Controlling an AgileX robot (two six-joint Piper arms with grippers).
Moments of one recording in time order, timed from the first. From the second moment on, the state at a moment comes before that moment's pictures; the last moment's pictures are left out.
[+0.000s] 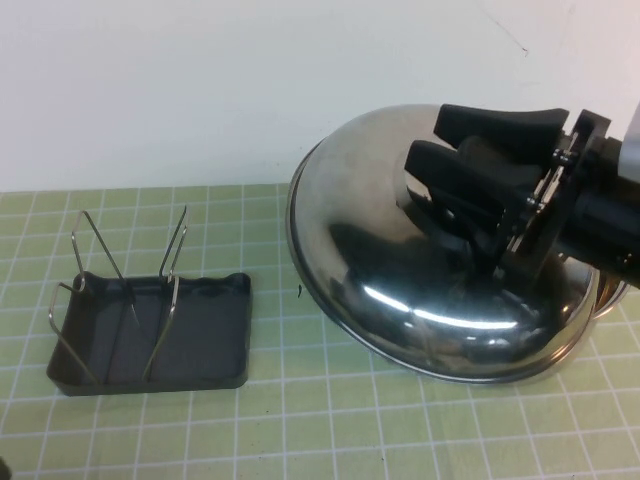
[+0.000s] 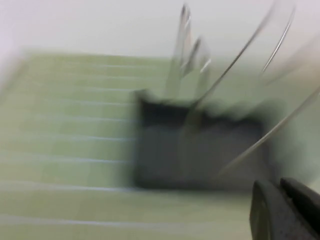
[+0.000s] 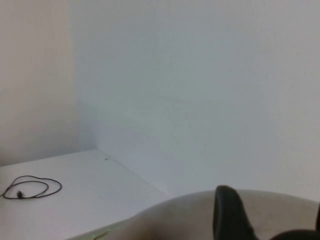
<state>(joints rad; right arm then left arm) 0.43 1.33 -0.73 -0.79 -0.88 0.67 -0.03 -0.02 0.02 -0.11 0.29 0.02</state>
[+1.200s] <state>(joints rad) 0.43 1.33 -0.73 -0.92 -0.93 0.71 -0.06 0.63 -0.43 -1.65 0.88 0.89</state>
